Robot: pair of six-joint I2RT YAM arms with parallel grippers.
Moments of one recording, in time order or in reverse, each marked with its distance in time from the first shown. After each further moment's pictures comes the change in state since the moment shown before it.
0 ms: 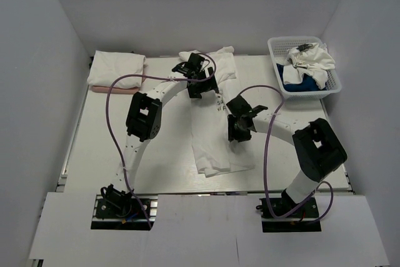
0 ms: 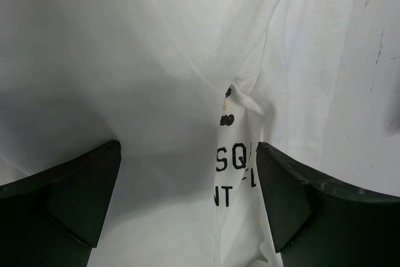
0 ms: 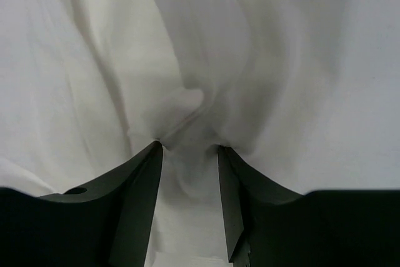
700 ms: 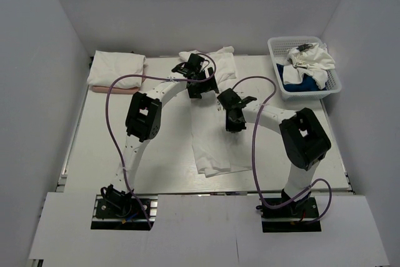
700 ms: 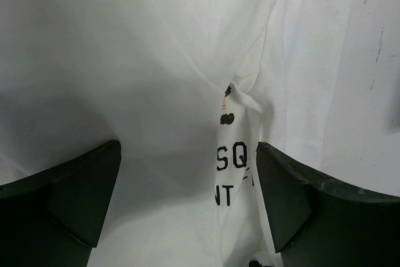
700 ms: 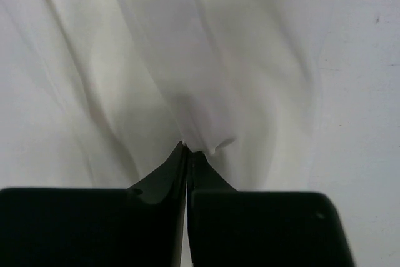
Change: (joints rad) left arm 0.000 -0.013 -0.026 0.021 0.000 0.007; right arm 0.015 0.166 0.204 -0.068 0.171 0.068
